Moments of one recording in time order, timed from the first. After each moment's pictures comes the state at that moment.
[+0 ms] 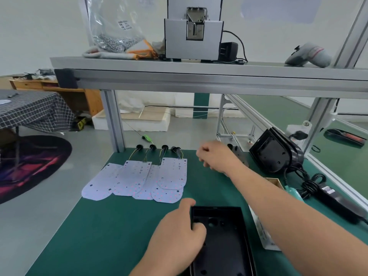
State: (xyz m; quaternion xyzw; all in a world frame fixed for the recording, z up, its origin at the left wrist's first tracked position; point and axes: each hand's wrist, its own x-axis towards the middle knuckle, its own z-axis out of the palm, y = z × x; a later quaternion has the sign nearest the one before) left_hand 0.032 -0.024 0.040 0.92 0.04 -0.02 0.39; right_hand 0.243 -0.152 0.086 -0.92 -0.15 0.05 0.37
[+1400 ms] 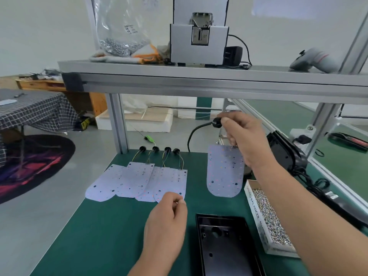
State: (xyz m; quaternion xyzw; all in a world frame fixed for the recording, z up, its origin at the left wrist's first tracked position) left_hand 0.050 -0.005 0.015 0.84 0.13 0.16 0.49; right_hand 0.224 -0.183 0.144 -0.69 -0.23 -0.12 0.68
